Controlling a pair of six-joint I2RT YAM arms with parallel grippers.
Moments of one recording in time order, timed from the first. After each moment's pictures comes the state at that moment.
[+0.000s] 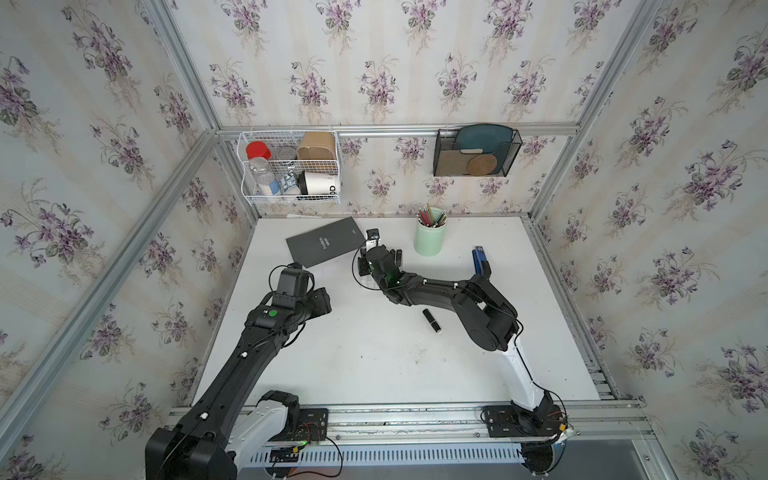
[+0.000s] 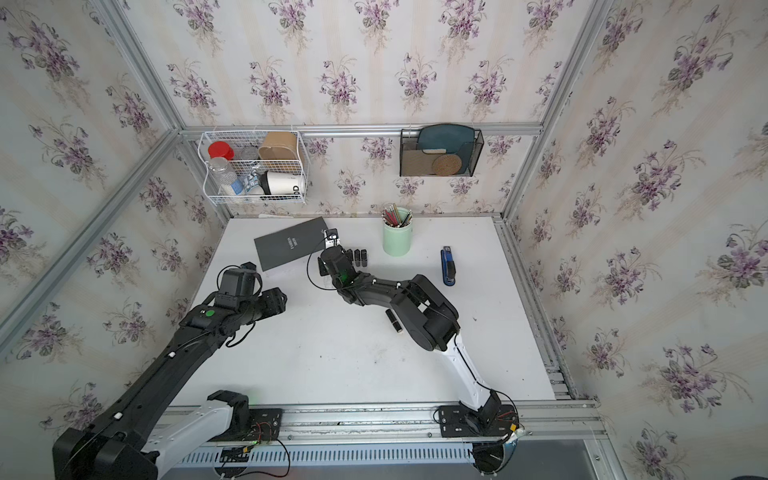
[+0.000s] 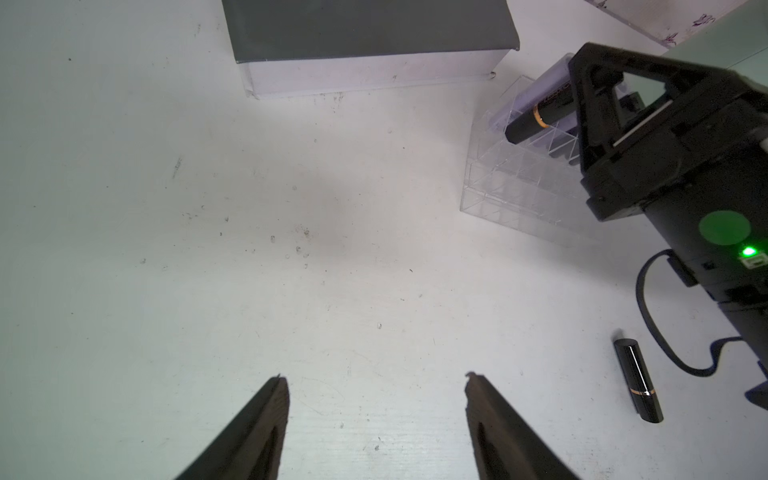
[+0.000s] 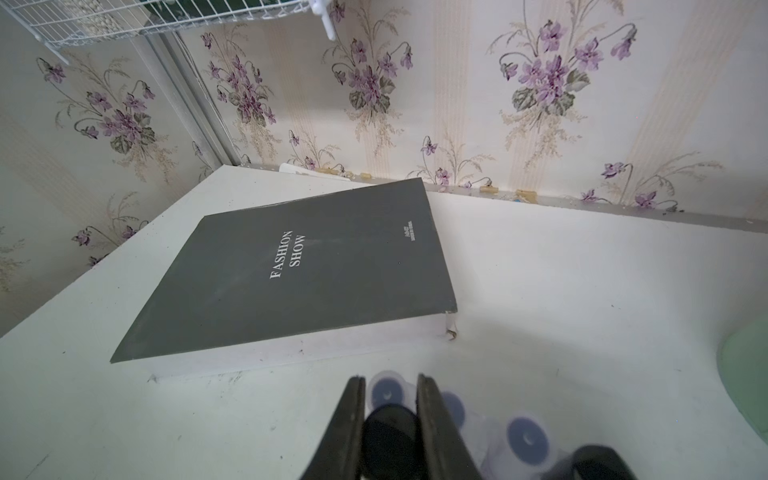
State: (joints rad) left arm -0.23 1.01 0.78 -0.67 0.02 -0.49; right arm 0.86 2.26 1.56 0.36 0.38 0.29
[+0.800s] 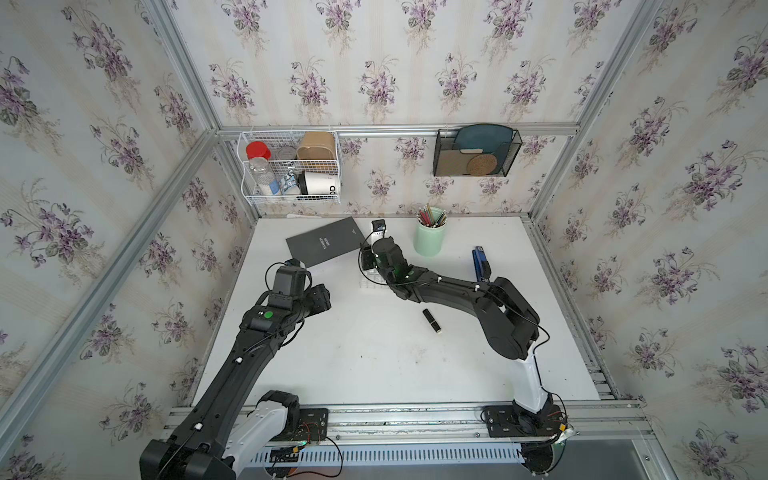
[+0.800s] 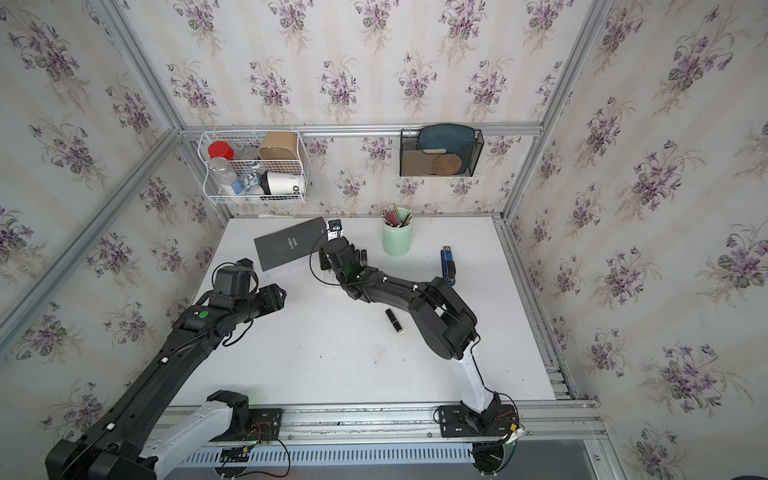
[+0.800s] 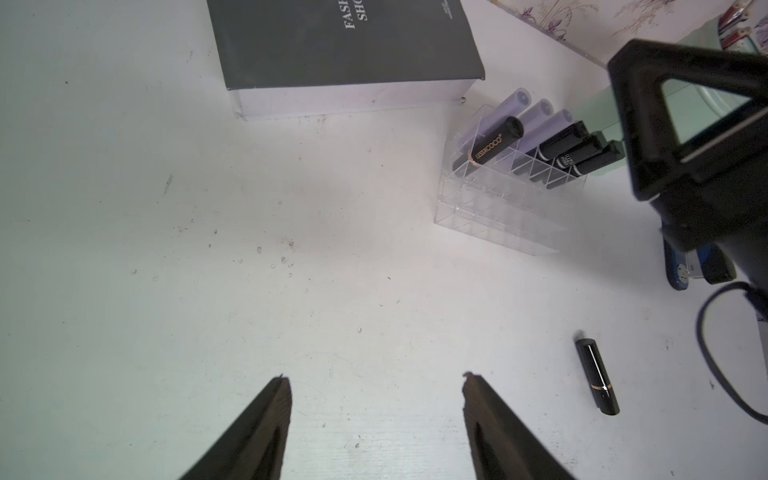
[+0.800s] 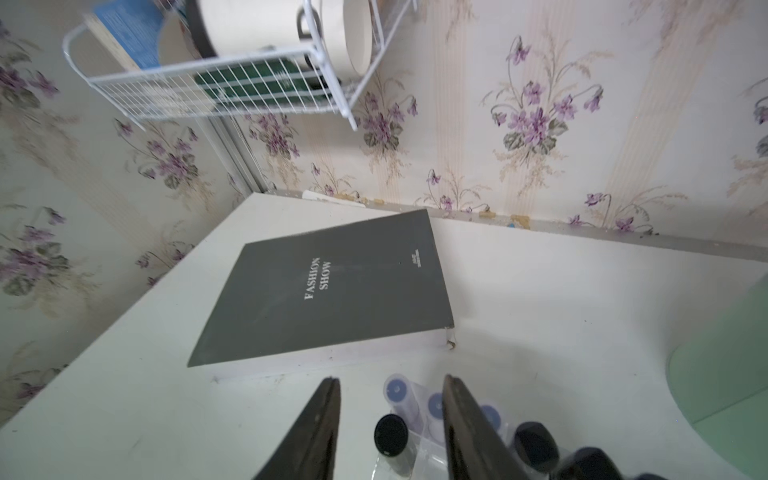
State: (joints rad) left arm -0.23 0.97 0.82 -0.68 0.06 -0.51; right arm 0.86 2.05 1.49 0.25 0.35 0.32
